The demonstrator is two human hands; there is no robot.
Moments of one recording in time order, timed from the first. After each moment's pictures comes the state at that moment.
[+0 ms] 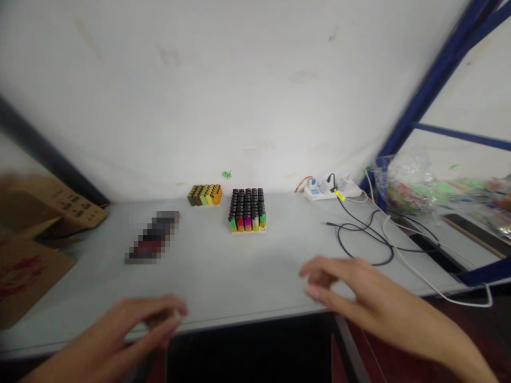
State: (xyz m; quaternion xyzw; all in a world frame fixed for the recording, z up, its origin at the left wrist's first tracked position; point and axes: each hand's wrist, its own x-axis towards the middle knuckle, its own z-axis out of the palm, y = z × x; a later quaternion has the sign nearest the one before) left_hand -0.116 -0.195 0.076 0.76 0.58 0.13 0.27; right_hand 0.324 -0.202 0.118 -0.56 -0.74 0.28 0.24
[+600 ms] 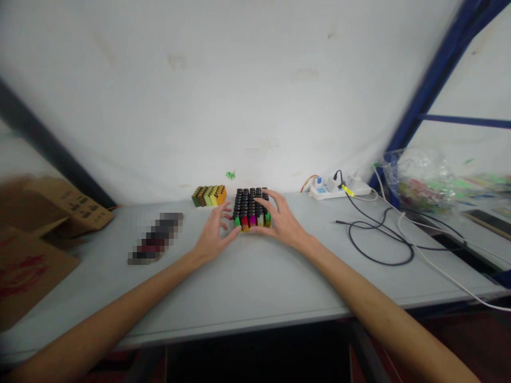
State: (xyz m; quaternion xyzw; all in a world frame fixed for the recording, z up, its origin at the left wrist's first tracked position) left_hand -0.027 -0.011 0.000 0.79 0.40 0.44 0.13; right_hand 0.230 -0.010 0.022 -0.35 -0.85 -0.01 0.40
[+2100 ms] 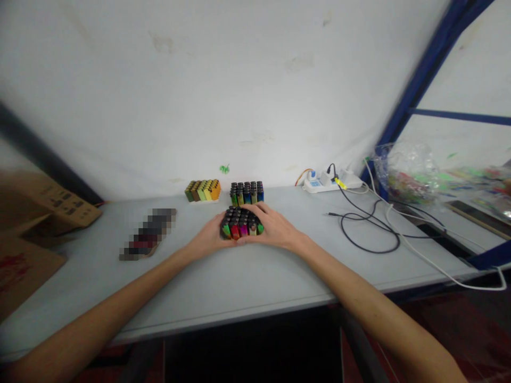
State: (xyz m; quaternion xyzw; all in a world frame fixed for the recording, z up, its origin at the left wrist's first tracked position) left_hand -0.029 -0.016 0.010 0.83 0.42 0.30 0.21; right_hand 0.218 -0.035 0.032 -0.37 -0.87 0.13 0.31
